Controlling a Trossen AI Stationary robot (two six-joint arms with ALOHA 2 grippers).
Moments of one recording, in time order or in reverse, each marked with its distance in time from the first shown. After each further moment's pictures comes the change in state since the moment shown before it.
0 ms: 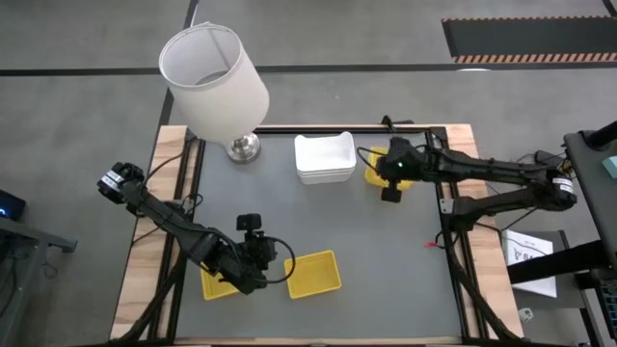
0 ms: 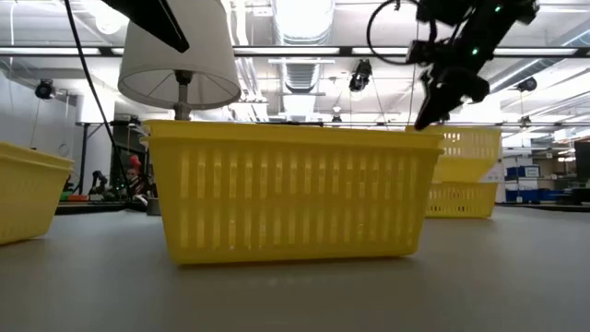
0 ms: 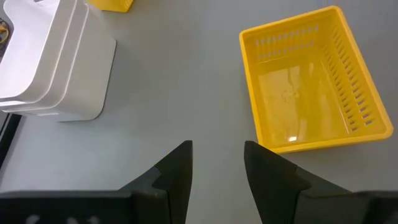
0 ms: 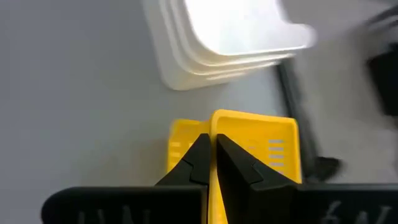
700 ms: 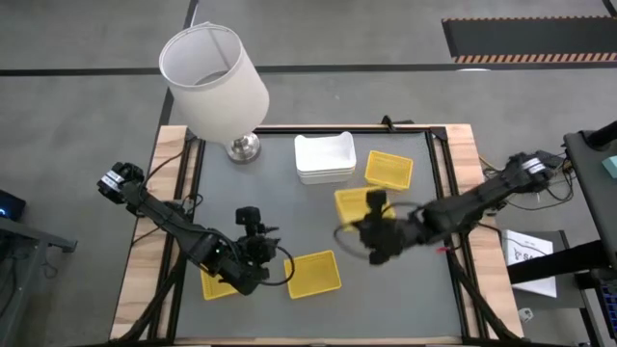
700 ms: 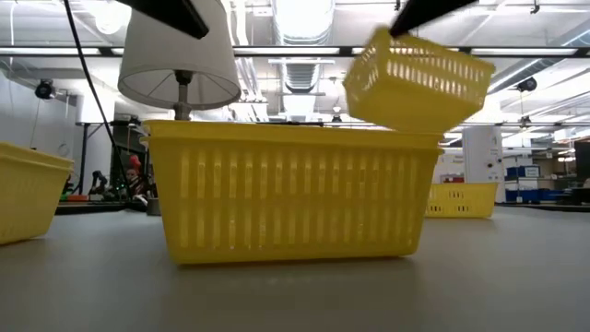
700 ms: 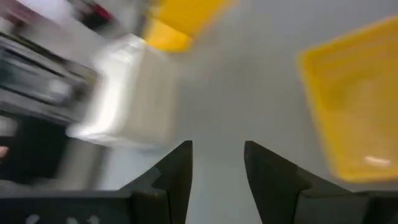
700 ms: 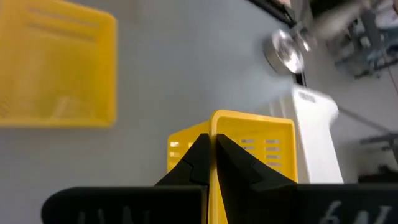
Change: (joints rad) left arm -0.010 0.000 0.000 0.007 -0.248 0.152; right arm 0.741 0.275 0.305 -0.003 0.355 0.243
